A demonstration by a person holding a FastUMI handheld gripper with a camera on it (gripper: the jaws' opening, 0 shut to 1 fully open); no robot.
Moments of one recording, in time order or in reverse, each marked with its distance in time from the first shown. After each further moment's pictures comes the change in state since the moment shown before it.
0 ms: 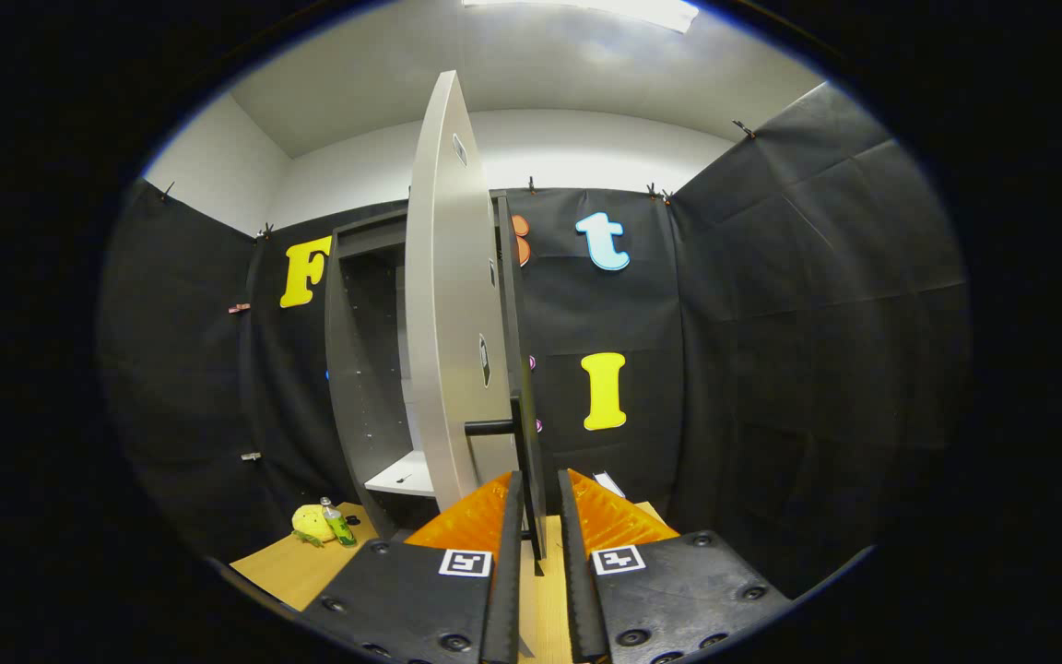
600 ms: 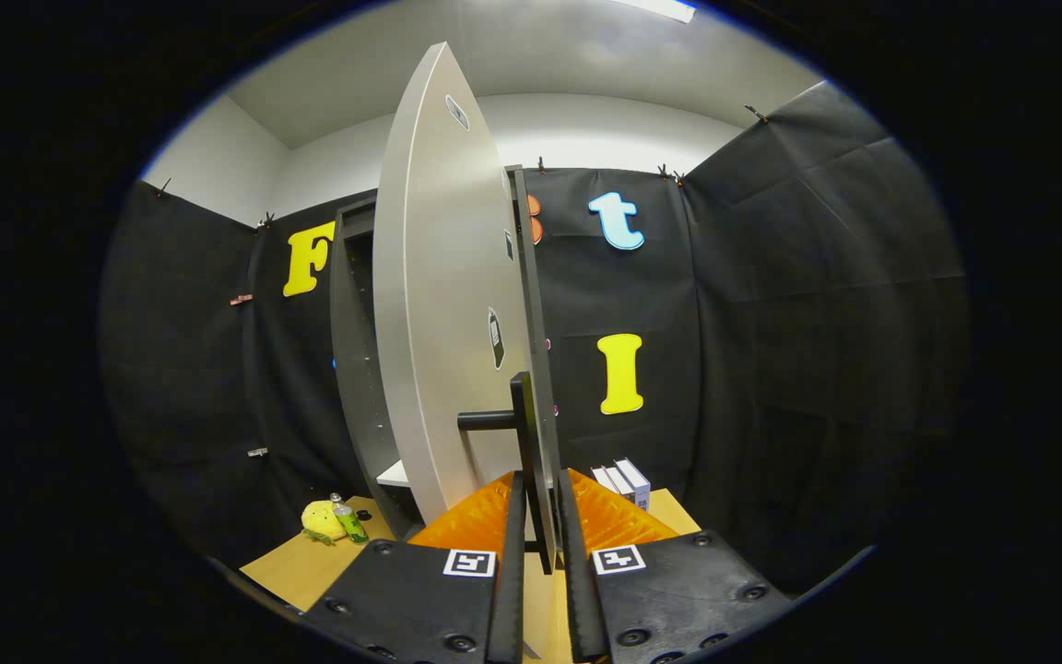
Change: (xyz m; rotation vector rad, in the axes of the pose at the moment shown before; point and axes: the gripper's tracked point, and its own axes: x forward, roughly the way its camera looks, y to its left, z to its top) arm 0.033 0.026 -0.021 0.013 0.052 0.006
